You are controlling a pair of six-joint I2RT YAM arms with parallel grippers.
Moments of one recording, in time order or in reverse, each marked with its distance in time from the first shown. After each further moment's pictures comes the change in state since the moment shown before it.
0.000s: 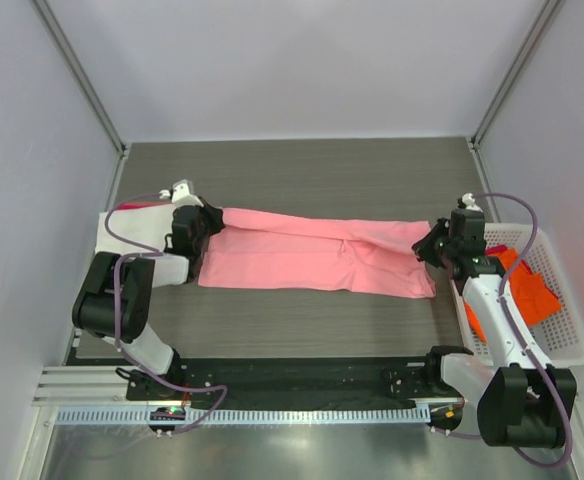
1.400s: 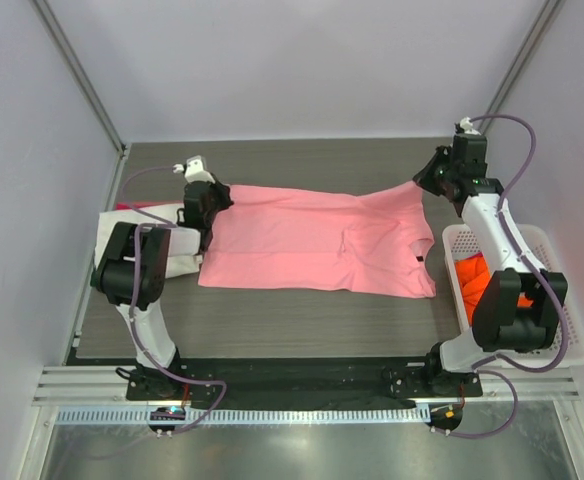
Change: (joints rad) left arm -0.007 0.254 0.286 -0.003 -0.001 0.085; right arm 0.000 0.491 0.563 0.035 -0.022 -0.084
